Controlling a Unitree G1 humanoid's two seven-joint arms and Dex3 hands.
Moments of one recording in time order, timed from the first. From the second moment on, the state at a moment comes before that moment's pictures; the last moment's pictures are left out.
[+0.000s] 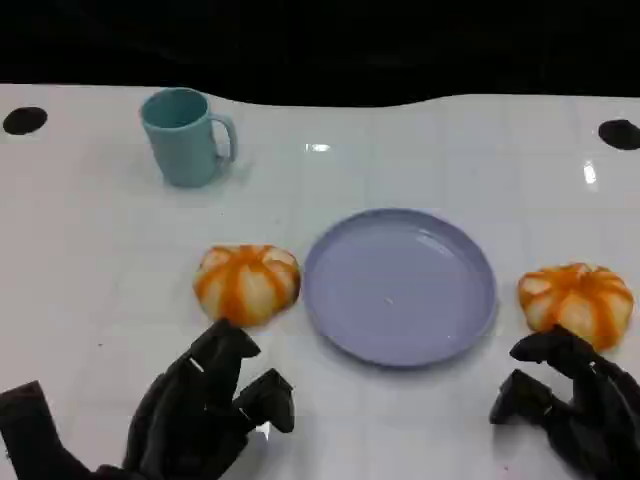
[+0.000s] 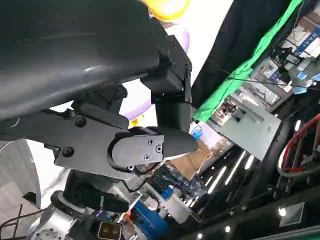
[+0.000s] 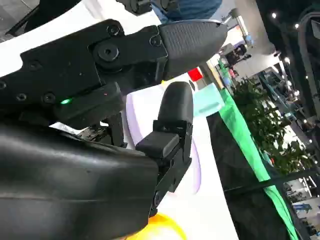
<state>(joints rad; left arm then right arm) 0.07 -0.12 0.12 0.14 -0.64 0.24 -0.58 -0.10 -0.01 -0.25 0.64 0.46 -0.19 0.80</state>
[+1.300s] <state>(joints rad) 0.02 -0.09 0.14 0.12 -0.61 0.20 -0.60 -0.12 0.00 -0.25 0.65 0.46 -0.19 0.78</state>
